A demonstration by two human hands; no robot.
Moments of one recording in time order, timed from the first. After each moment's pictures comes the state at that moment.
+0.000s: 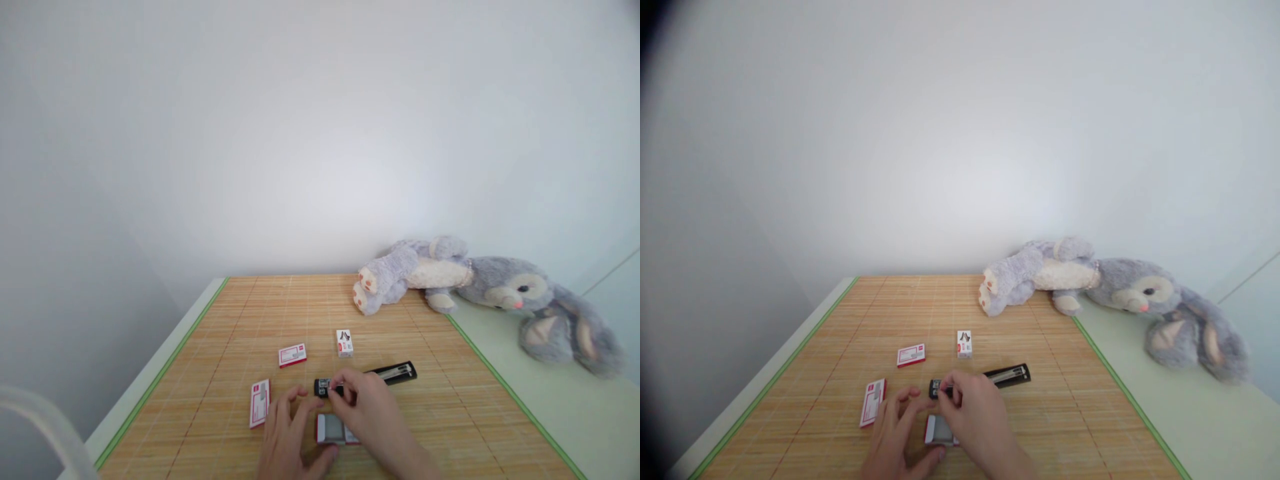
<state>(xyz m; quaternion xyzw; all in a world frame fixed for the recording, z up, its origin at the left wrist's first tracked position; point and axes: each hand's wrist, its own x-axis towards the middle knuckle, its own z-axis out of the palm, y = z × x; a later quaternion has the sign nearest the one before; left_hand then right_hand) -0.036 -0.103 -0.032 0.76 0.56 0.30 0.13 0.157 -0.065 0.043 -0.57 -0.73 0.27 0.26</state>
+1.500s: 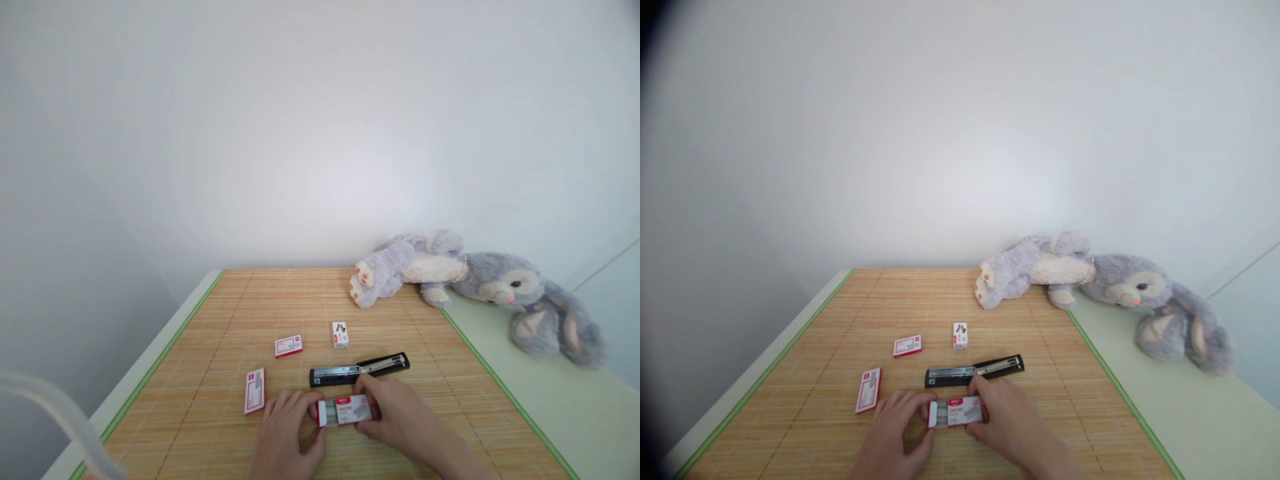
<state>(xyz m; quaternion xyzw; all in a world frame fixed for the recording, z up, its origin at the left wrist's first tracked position) -0.025 -0.109 -0.001 0.76 0.55 0.25 0.22 0.224 -0.079 0.042 -0.56 -0.77 0.27 0.10</state>
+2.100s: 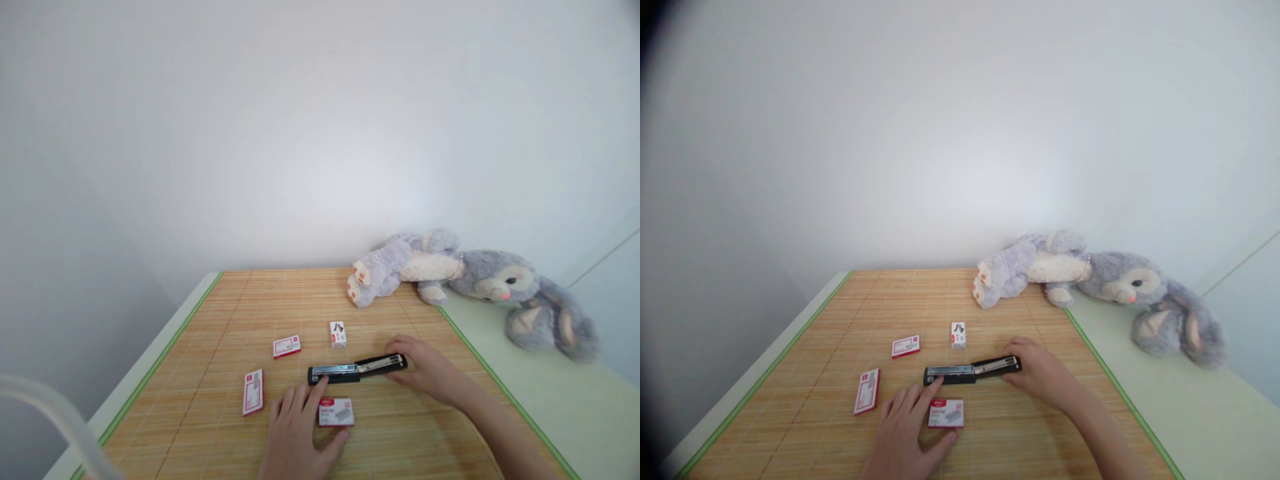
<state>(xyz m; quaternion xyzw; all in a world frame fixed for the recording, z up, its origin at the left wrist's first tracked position) -0.007 -0.110 -0.015 0.77 0.58 0.22 0.13 0.308 -0.032 0.059 -0.53 -0.80 0.22 0.19</state>
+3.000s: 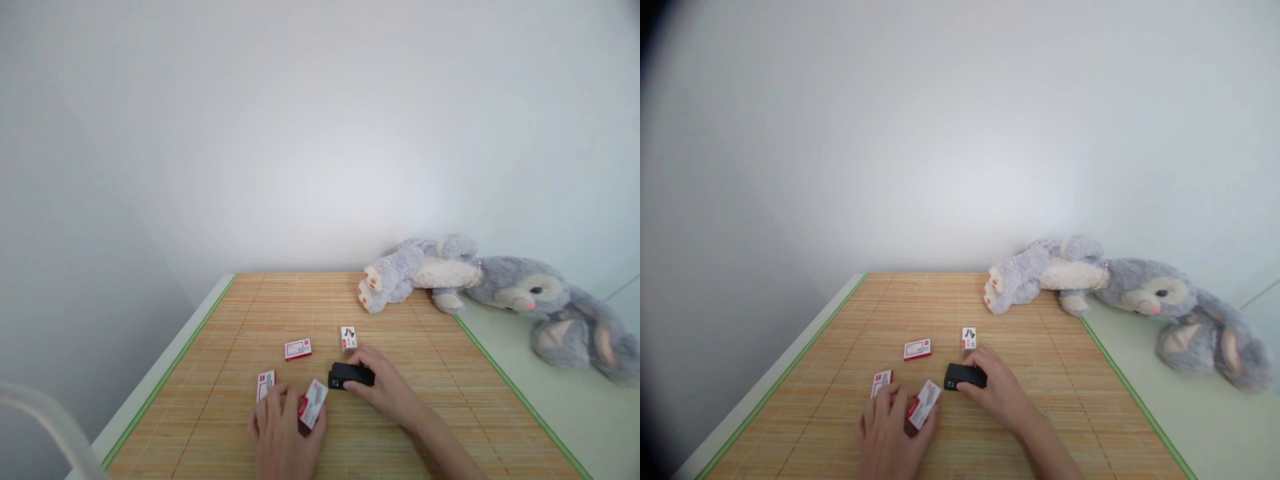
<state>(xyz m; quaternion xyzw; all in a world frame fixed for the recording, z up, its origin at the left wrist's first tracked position) -0.016 -0.112 -0.014 0.63 0.72 0.28 -0.03 0.205 -0.032 0.026 -0.44 -0.77 0.32 0.32</state>
